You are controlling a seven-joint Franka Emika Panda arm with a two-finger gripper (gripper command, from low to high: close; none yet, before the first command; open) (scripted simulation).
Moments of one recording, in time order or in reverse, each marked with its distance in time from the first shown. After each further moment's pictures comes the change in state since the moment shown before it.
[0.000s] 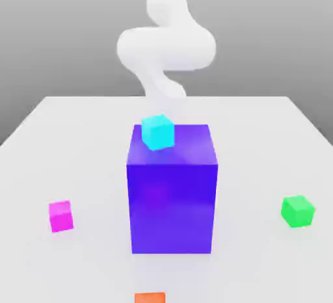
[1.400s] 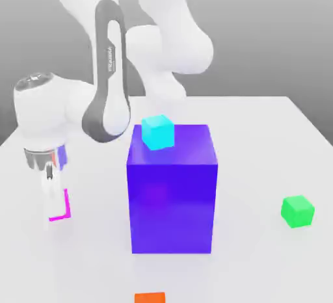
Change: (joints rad) arm -0.499 0.804 -0.111 -0.431 0.054 0.519 0.437
